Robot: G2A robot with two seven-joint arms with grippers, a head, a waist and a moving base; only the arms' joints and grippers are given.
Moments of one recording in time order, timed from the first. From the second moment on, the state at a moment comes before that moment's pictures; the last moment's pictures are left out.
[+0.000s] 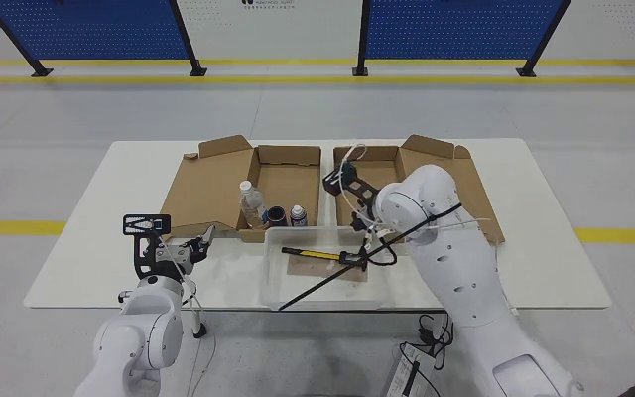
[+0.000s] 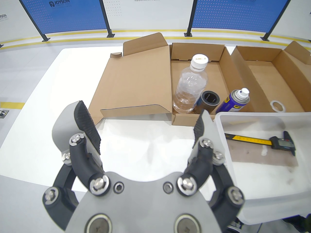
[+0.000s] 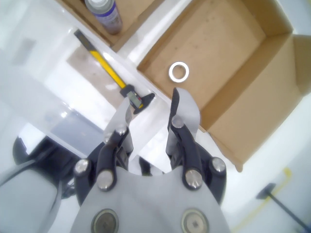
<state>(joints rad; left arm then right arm) 1.77 -1.18 -1.60 -2.15 1.27 0.23 -0.52 -0.85 -1.45 1.07 -1.58 -1.13 -0.28 1.54</state>
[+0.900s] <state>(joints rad) 1.77 -1.18 -1.60 -2.15 1.27 0.23 -0.52 -0.75 -1.36 0.74 -1.35 -0.97 -0.27 1.49</state>
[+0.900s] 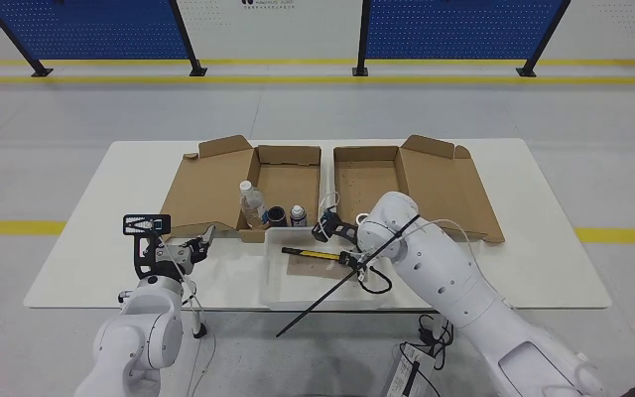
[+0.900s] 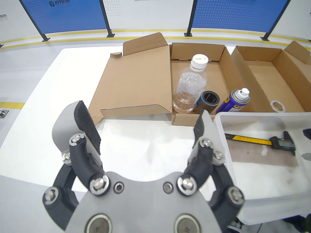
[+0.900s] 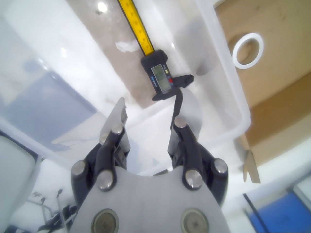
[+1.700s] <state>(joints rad) 1.77 -1.18 -1.60 -2.15 1.27 0.23 -0.52 -0.65 -1.43 0.60 -1.14 -0.98 -0.32 1.41</state>
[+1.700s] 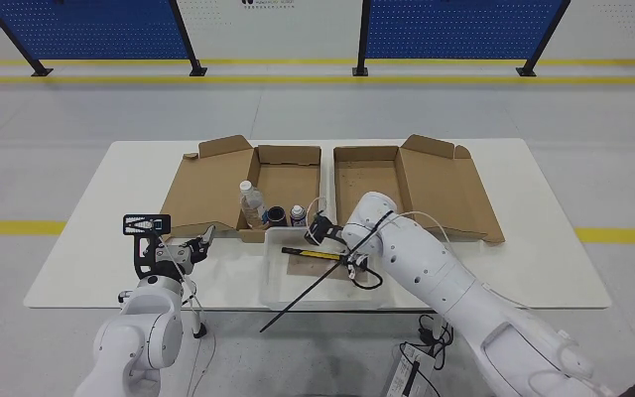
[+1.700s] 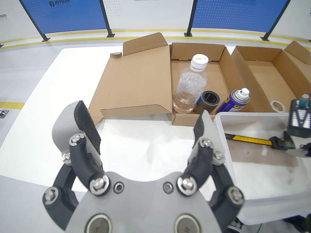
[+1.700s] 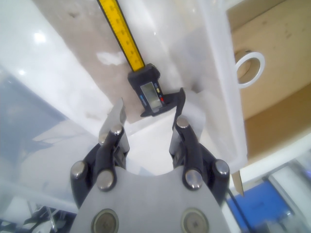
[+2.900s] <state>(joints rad) 1.77 -1.18 -1.60 -2.15 1.27 0.23 -0.52 -0.63 -1.49 0.54 -1.10 -0.83 -0.37 1.45</state>
